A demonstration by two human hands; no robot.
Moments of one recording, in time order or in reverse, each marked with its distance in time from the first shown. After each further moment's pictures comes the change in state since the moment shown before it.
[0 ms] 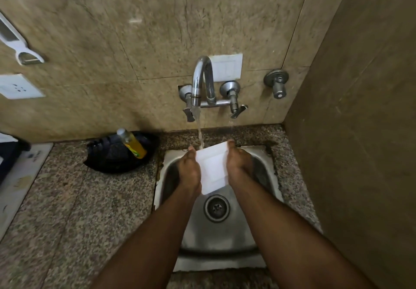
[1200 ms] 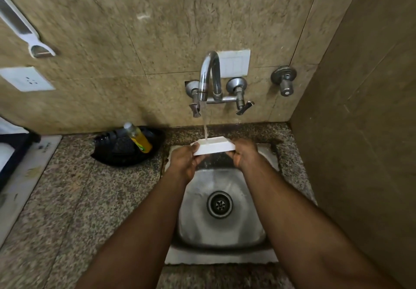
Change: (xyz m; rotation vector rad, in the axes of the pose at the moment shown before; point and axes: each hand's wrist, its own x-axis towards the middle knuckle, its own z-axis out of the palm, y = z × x) left_hand 0.032 0.028 -0.018 -0.024 -0.137 -0.176; right_hand 0.028 -0.020 0.002 0.788 -0.316 0.250
